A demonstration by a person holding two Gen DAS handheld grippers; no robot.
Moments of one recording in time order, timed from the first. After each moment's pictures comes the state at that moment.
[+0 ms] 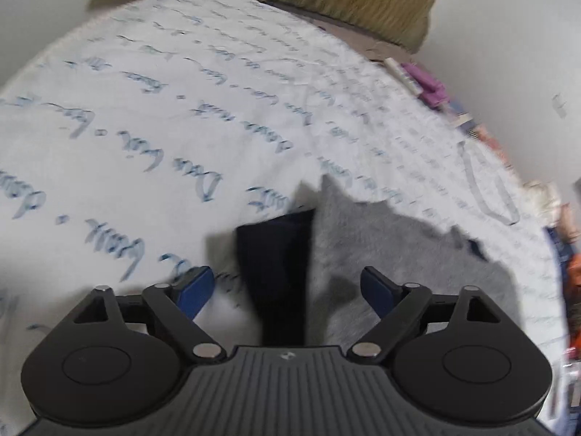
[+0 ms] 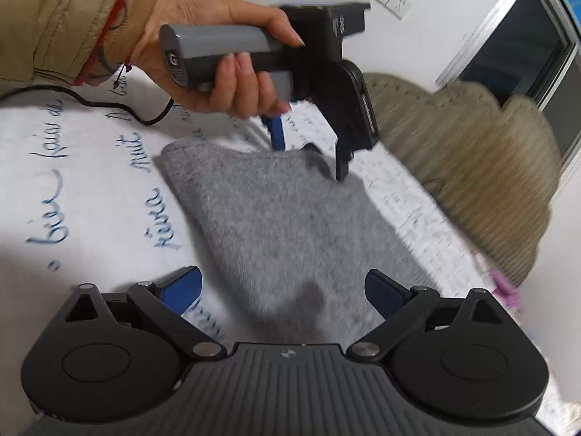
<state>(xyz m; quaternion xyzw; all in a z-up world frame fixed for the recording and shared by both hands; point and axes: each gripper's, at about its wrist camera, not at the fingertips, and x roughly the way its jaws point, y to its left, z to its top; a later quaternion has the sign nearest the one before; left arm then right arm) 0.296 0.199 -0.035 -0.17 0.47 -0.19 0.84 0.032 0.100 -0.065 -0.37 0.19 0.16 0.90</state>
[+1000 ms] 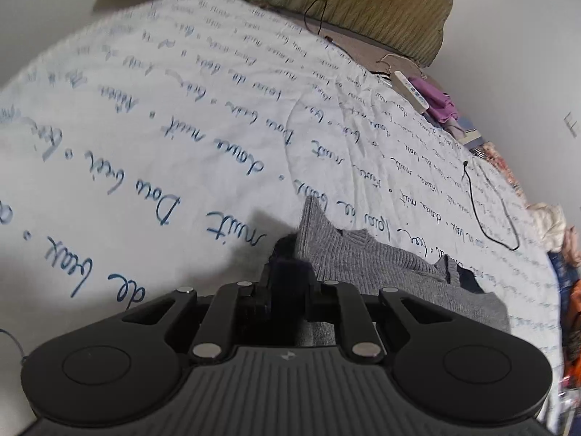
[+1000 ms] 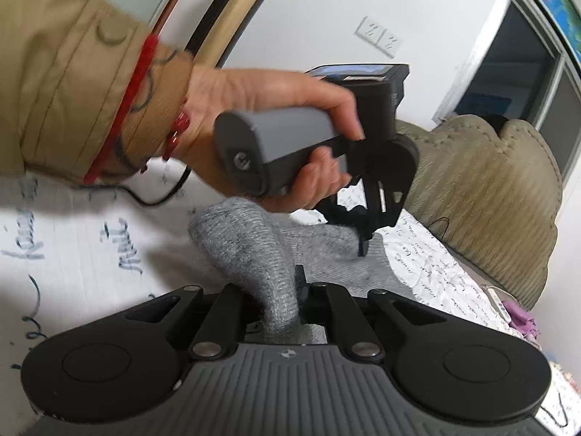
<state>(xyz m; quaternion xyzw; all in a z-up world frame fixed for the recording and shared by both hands) 0.305 0.158 -0.012 -0.16 0.46 -0.14 0.86 0.043 0.101 -0.047 -0.29 0.12 0.21 0.93</state>
